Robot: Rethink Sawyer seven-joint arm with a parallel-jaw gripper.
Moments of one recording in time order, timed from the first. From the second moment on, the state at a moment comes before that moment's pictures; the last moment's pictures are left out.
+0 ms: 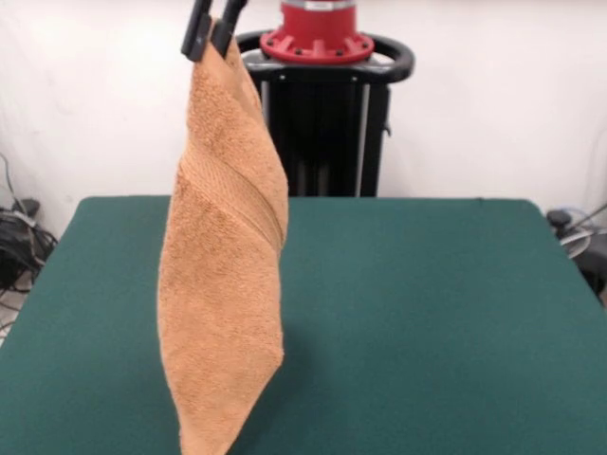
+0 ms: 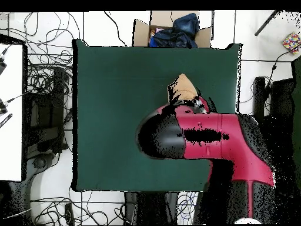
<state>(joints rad) -0.39 -1.13 0.18 1.66 -0.52 0.76 1.26</state>
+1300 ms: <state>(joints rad) -0.22 -1.06 0.04 1.74 -0.62 0.58 1.26</state>
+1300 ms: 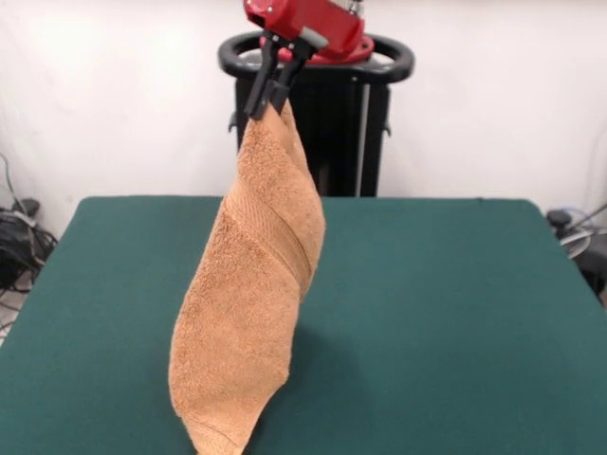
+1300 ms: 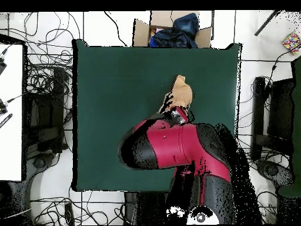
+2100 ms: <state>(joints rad) 0.06 -1.09 -0.14 1.76 -0.62 0.58 1.39</state>
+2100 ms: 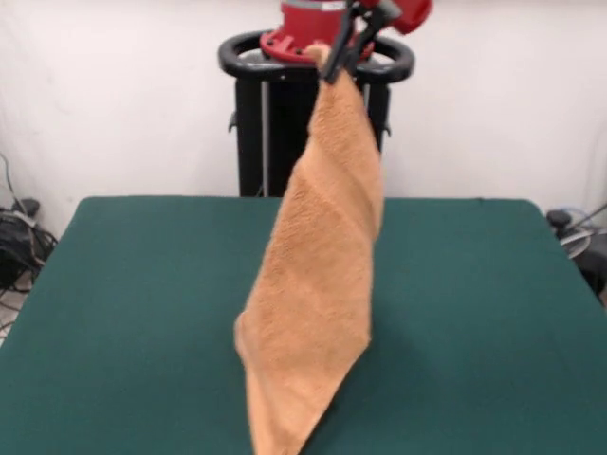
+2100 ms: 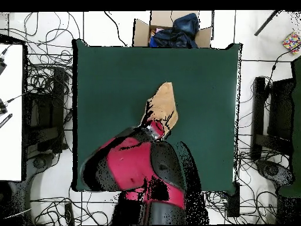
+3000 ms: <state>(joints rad) 0.40 -1.12 -0.33 1.79 -0.57 0.64 1.75</state>
